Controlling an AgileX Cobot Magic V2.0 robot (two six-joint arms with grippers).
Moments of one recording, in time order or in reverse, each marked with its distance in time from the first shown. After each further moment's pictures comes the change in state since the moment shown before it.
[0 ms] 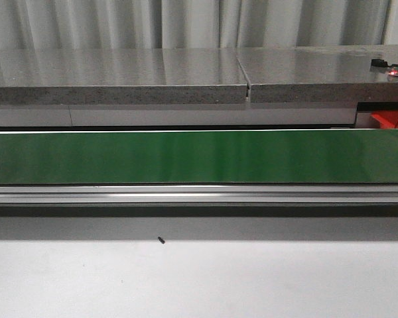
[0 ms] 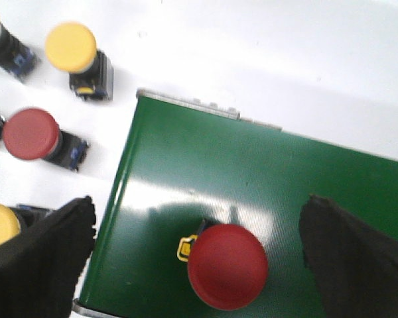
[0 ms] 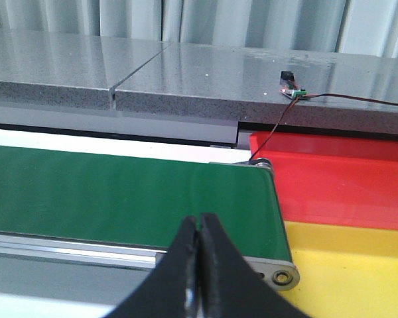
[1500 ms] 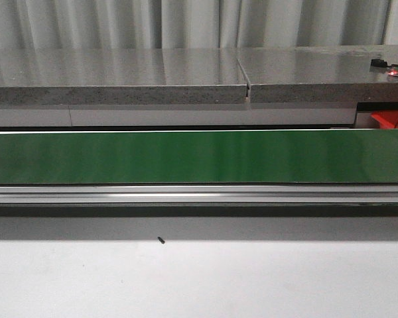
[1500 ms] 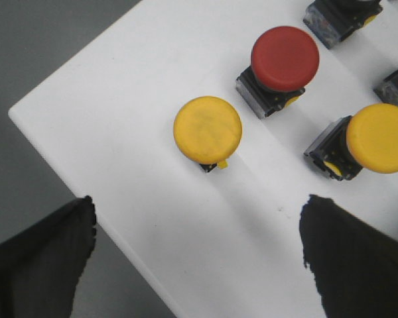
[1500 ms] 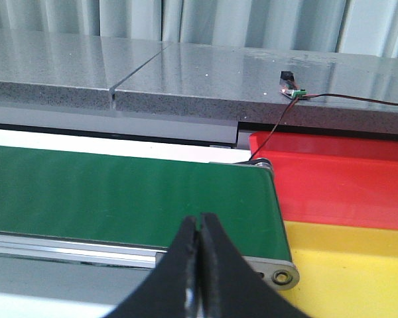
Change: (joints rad) left arm 0.571 -0.017 0.268 0.036 -0.111 -0.026; right arm 0.000 0.000 0.000 0.000 0.000 0.000
